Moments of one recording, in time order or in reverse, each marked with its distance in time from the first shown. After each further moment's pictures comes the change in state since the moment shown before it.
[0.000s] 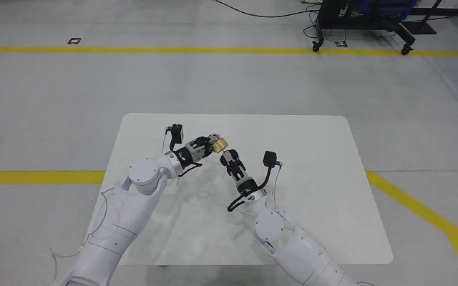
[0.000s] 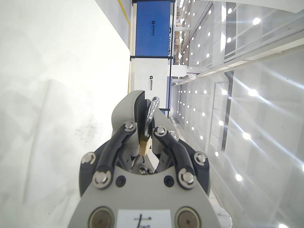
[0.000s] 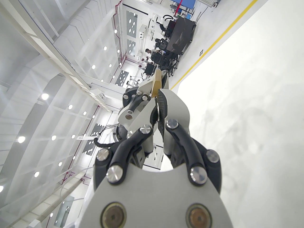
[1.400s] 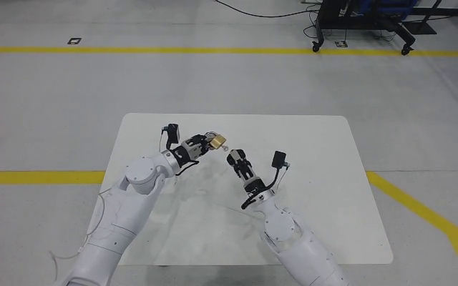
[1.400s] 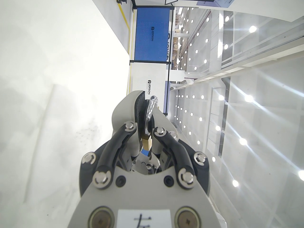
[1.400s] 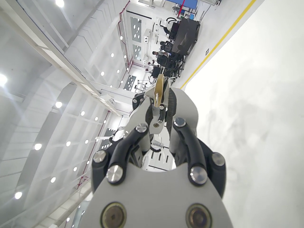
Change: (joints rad) left arm 0.010 -0.010 -0.047 0.007 -0.010 0.032 0.001; right arm -0.109 -0.017 0.170 -0.070 0.072 -0.064 0.176
